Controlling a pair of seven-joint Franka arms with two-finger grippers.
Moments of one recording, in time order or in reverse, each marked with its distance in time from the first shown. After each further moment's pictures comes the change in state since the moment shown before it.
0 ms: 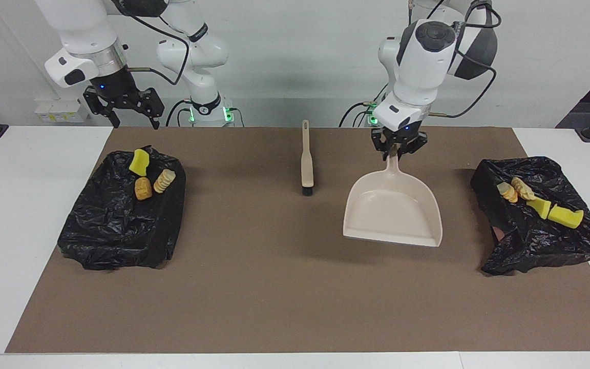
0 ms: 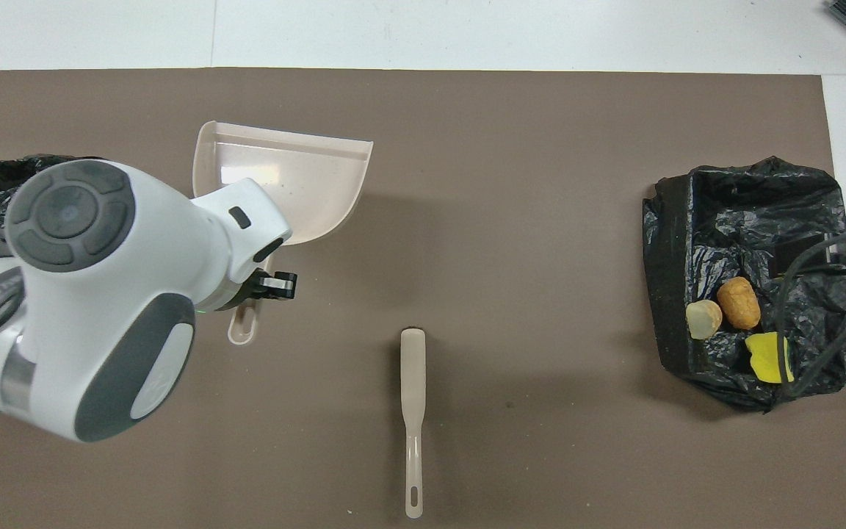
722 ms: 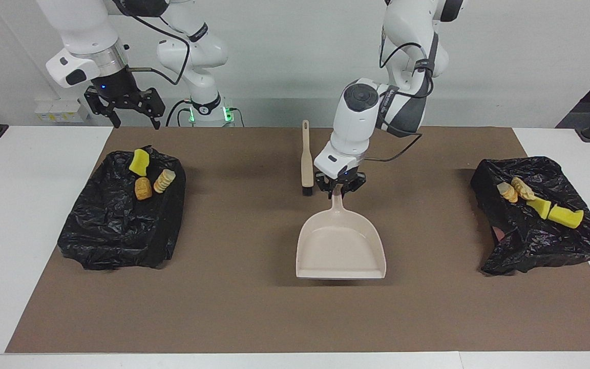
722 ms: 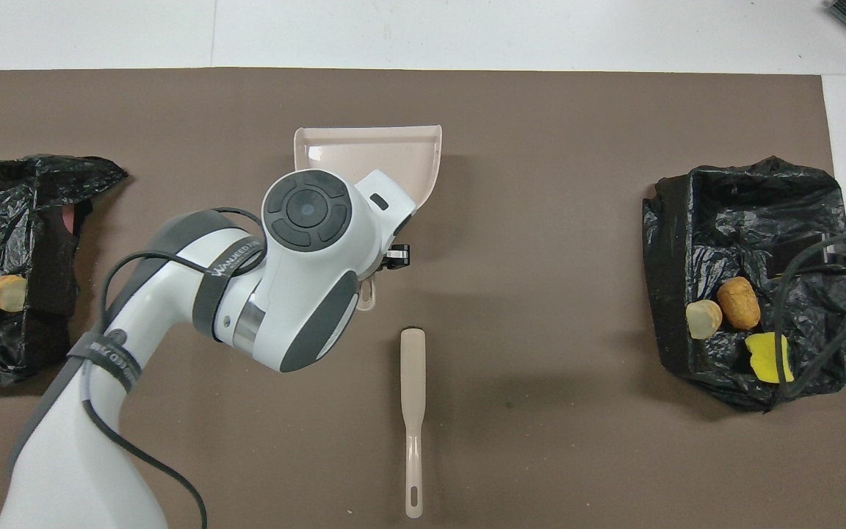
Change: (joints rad) left arm -0.139 0.316 0.000 0.115 -0.026 0.264 -0.261; right arm 0.001 0.000 0.004 0.000 0.000 0.000 0.000
